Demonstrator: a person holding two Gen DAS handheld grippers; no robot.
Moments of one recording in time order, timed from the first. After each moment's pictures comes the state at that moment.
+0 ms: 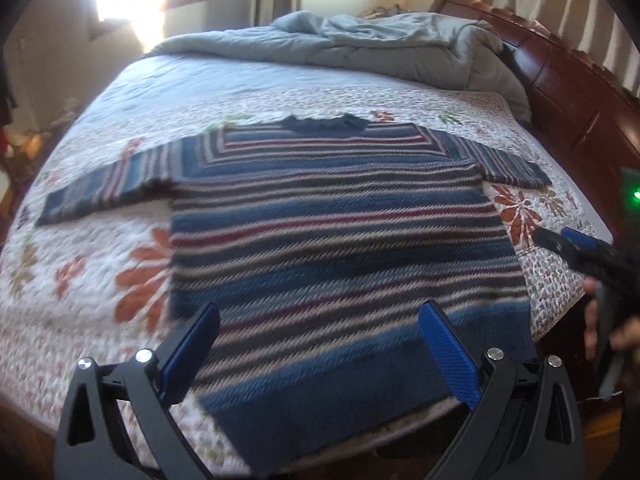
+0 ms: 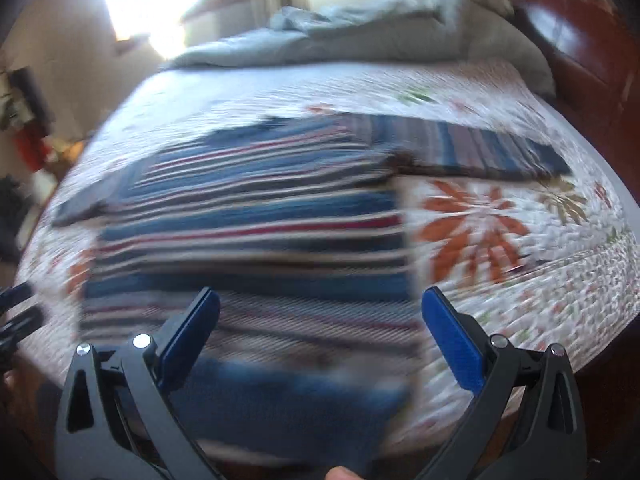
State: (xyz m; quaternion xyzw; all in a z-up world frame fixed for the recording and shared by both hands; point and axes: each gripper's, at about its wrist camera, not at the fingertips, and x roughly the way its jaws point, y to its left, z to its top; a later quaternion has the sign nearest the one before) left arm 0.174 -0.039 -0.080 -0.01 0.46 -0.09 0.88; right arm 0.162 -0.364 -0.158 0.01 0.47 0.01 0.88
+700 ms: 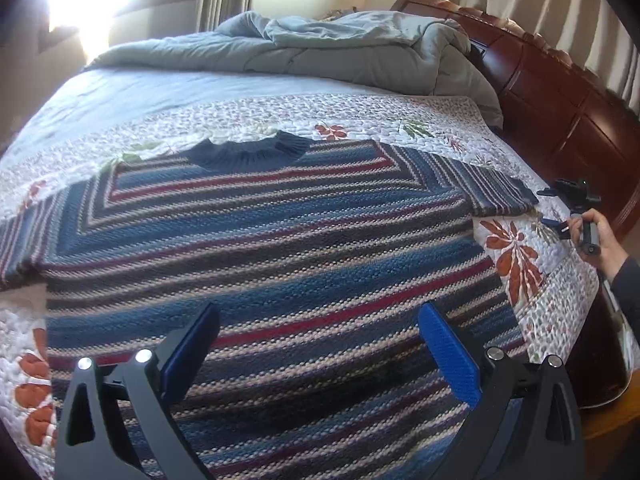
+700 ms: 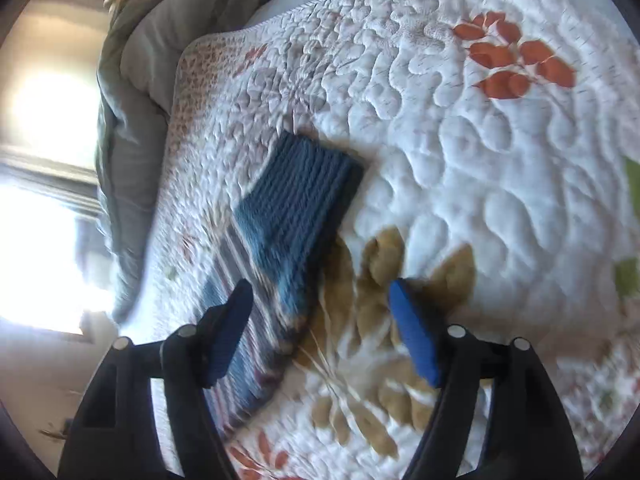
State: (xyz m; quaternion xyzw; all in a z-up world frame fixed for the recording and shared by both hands) left arm 0.298 -0.108 -0.137 -0.04 0.44 -0.17 0.88; right arm 0.319 -0.791 -0.251 0.49 0.41 -0.14 0.76
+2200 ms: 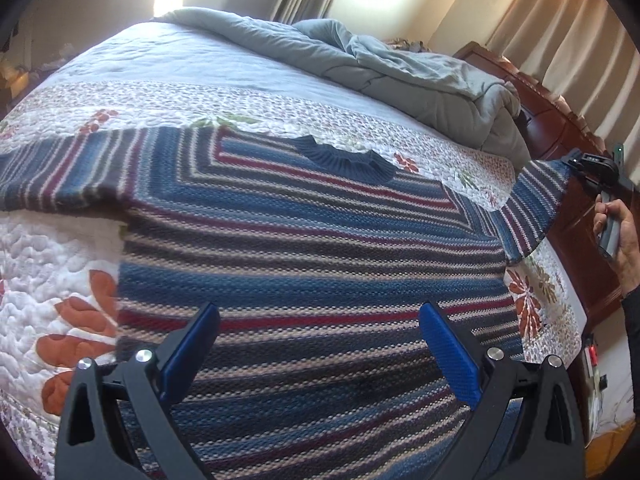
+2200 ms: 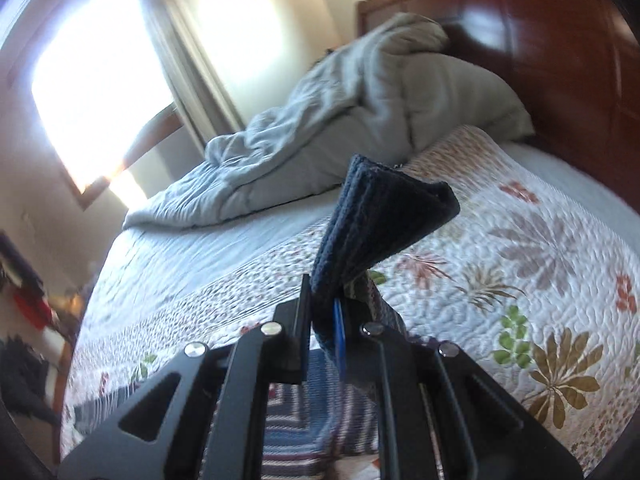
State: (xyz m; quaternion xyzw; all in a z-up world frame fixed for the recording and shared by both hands) left arm 0.276 0.029 -0.139 -0.16 0.44 -0.12 0.88; right arm 0.421 -0.503 -0.041 0.16 0.32 -0.01 0.93
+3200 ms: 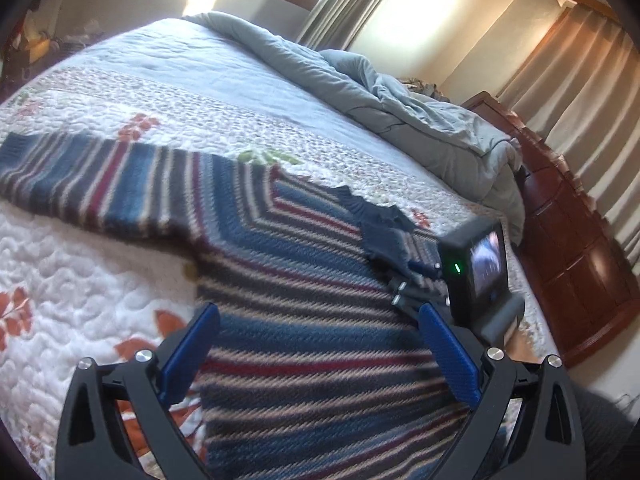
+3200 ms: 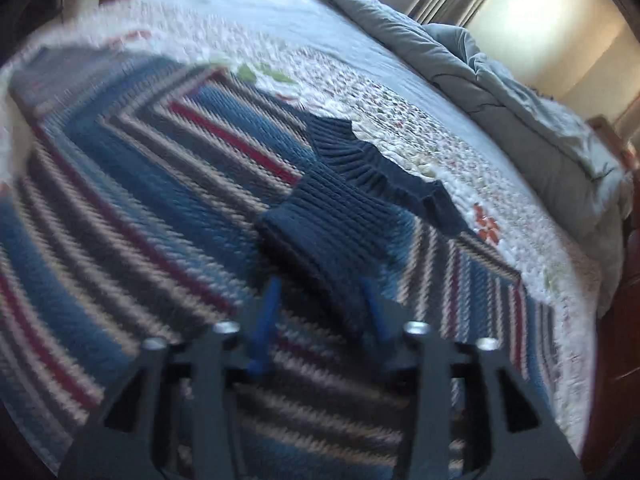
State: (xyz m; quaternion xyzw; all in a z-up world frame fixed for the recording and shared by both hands) left arm 0.300 0.119 -0.120 -0.24 0.40 -0.12 0.88; right arm 0.374 -0.118 -0.248 -0.28 0.44 0.14 0.84
